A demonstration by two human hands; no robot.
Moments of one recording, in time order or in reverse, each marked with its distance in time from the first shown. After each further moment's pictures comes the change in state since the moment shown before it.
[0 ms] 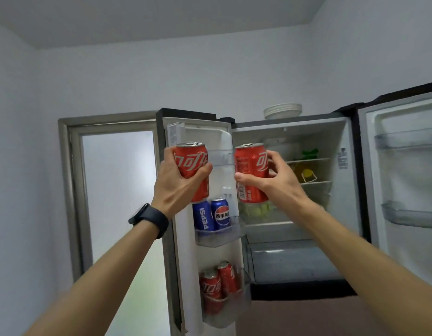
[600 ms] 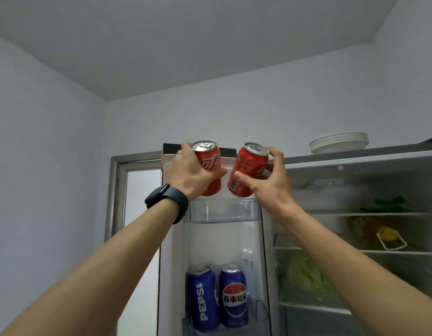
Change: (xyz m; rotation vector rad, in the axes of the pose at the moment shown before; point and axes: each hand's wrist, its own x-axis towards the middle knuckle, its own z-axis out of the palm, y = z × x) left_hand 0.184 -0.025 0.079 0.568 0.233 -0.005; right_hand 0.234 0.087 0.028 0.126 0.108 -0.251
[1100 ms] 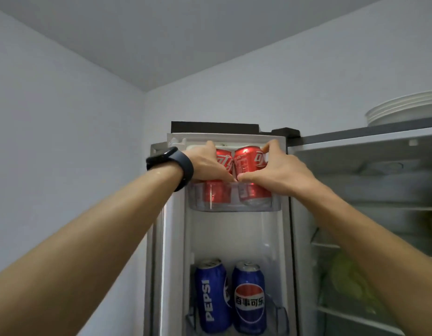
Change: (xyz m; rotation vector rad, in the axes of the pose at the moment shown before) left_hand 0.031 -0.006 0.027 0.535 -0.516 -0.207; right_hand 0.044 0.040 0.014 -0.561 -0.464 0.075
